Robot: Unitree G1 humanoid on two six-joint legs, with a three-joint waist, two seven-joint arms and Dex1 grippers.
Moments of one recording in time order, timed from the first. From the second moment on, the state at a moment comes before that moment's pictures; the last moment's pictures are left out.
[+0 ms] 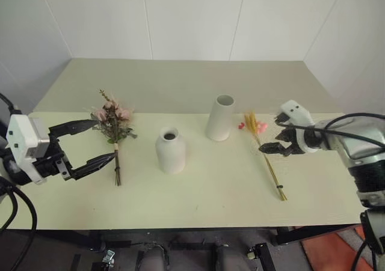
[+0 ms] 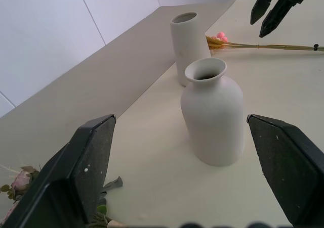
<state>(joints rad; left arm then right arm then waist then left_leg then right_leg) 0.02 0.91 0.62 -0.42 -0.67 0.37 -1.05 -0.85 -0.88 0.28 0.16 0.26 1.15 0.84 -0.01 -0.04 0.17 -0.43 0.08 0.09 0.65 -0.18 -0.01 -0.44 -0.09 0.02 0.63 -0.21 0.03</state>
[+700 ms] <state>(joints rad) 0.15 0.86 0.68 -0.53 -0.69 0.38 -0.99 -0.96 -0.69 0.34 0.51 0.12 1.07 0.82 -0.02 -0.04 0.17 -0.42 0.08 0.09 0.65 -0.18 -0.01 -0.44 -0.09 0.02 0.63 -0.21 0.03</state>
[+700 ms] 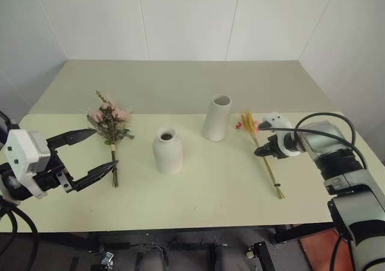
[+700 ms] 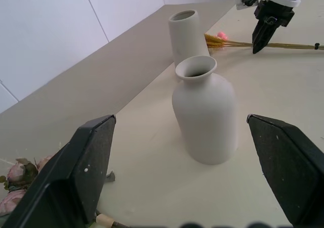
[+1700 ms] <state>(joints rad) 0.06 0.91 0.66 -0.44 -0.69 0.37 -1.03 -1.10 -0.27 -0.36 0.22 0.48 0.26 0.30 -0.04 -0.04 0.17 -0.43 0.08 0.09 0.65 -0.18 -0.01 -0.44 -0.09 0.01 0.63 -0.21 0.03</state>
